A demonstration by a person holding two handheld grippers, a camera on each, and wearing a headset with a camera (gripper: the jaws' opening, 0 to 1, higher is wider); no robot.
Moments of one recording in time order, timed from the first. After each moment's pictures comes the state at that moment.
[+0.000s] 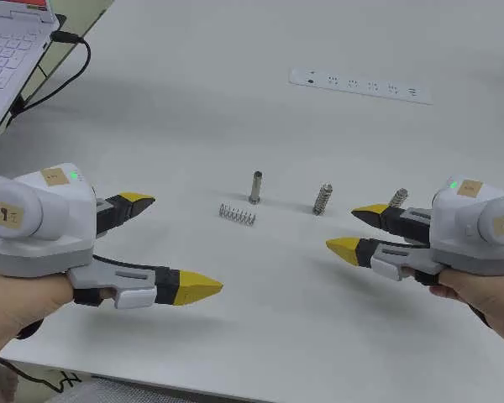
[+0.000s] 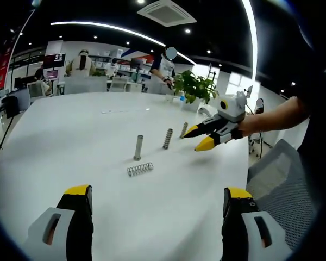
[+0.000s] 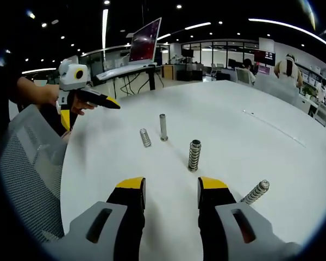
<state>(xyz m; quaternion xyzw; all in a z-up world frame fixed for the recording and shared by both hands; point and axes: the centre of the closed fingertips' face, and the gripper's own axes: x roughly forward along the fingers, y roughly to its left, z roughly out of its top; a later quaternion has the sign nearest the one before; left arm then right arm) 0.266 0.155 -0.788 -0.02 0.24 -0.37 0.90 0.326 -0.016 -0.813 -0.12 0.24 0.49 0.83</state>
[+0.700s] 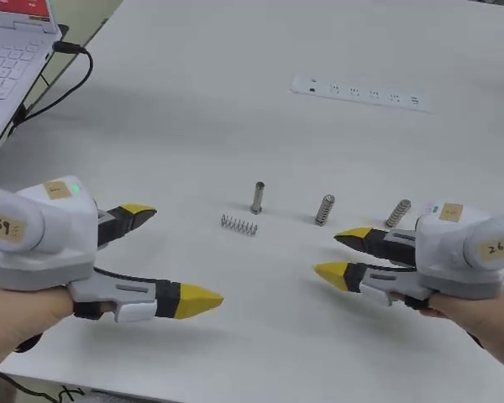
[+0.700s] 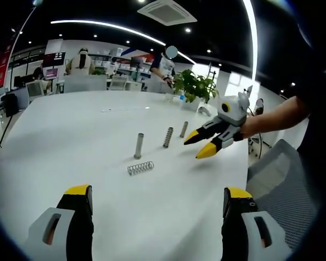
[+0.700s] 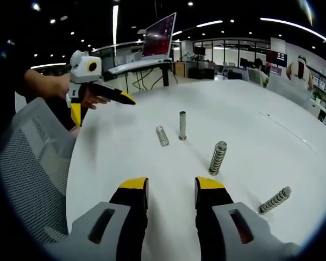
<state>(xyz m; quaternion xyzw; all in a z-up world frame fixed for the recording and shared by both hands) 0.266 0.156 -0.790 -0.02 0.25 -0.37 0.90 0.309 0.016 -0.817 -0.14 0.24 0.53 0.80</state>
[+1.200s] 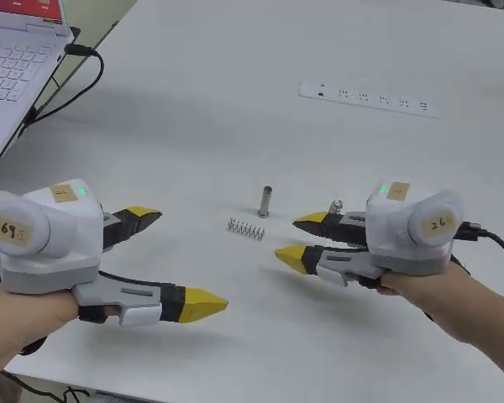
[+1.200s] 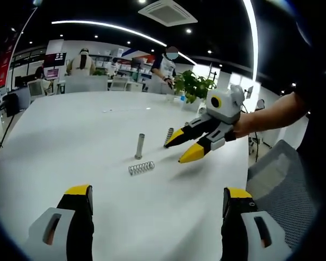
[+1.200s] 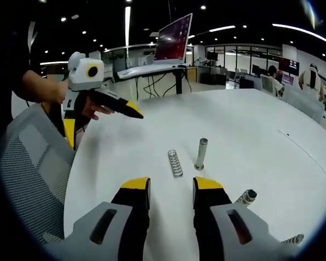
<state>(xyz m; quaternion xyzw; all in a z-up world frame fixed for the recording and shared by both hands) 0.266 0.158 -0.789 -0.02 0.24 -0.37 0.90 0.318 0.079 -0.810 -0.14 0.22 0.57 0.78</state>
